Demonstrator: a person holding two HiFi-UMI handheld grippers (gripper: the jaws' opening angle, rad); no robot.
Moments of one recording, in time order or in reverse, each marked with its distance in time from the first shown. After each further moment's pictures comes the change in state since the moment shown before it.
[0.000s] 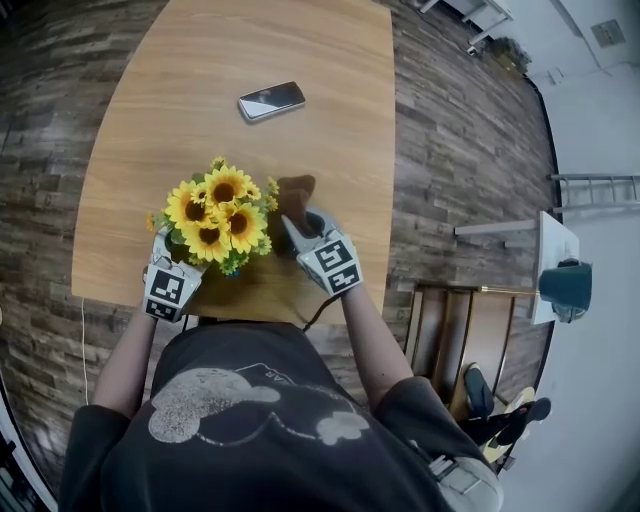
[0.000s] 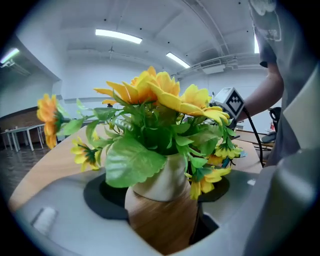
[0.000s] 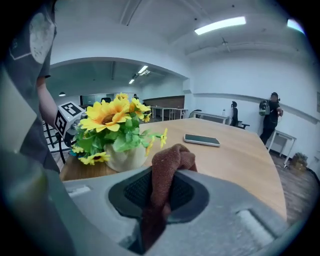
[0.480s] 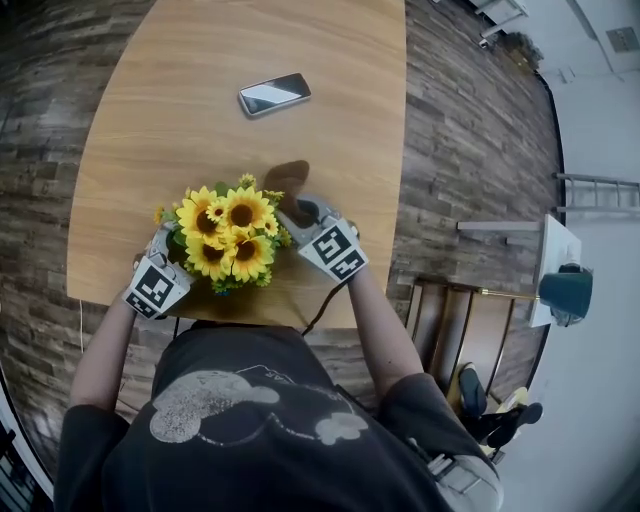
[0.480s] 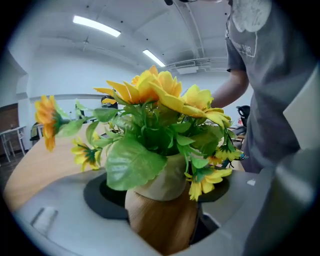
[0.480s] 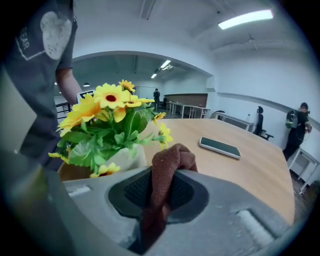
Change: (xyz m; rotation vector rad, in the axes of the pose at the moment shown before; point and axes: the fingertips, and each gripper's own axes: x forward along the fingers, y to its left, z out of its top) left arm -0.001 -0.023 0.001 0.133 0.025 -0.329; right arm 0.032 0.007 0.012 -0.198 0.051 0.204
